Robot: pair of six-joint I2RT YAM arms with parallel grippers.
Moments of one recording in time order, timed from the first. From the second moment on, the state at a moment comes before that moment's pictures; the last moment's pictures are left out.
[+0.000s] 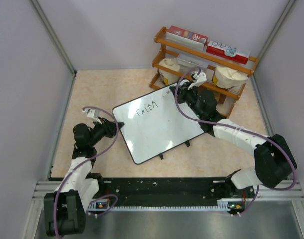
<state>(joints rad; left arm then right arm) 0.09 0.87 0.26 0.46 0.73 -0.46 0.58 1.39 0.86 0.59 0.04 0.33</state>
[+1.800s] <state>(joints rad) 0.09 0.89 0.26 0.46 0.73 -0.45 0.58 1.39 0.81 0.69 0.03 0.35</state>
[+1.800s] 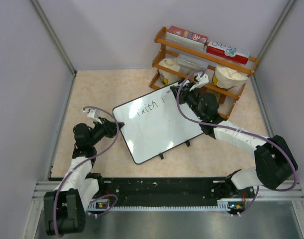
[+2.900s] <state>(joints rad) 0.09 0.89 0.26 0.46 0.74 -0.45 0.58 1.45 0.82 0.71 0.06 0.35</state>
